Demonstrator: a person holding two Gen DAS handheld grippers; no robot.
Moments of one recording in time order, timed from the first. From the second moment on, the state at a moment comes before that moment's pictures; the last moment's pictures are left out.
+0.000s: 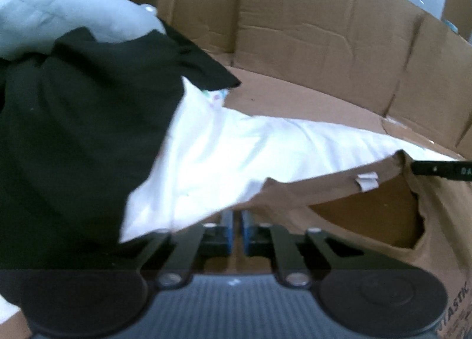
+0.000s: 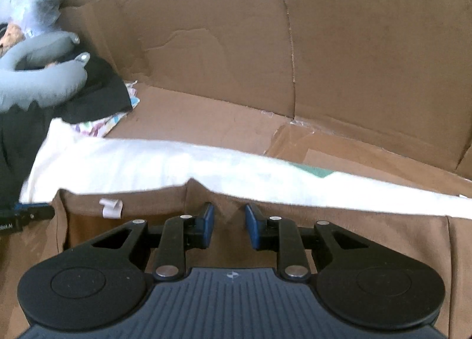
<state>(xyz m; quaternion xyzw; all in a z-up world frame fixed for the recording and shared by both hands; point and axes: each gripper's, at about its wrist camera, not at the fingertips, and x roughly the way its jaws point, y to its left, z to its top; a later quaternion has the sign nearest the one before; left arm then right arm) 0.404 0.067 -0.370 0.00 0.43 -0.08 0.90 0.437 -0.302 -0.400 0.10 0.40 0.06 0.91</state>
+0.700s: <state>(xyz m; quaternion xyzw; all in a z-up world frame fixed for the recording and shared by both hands) 0.346 0.025 -0.353 -0.03 0.43 -0.16 0.89 0.350 -0.263 -0.377 0.04 0.39 0.15 0.91</state>
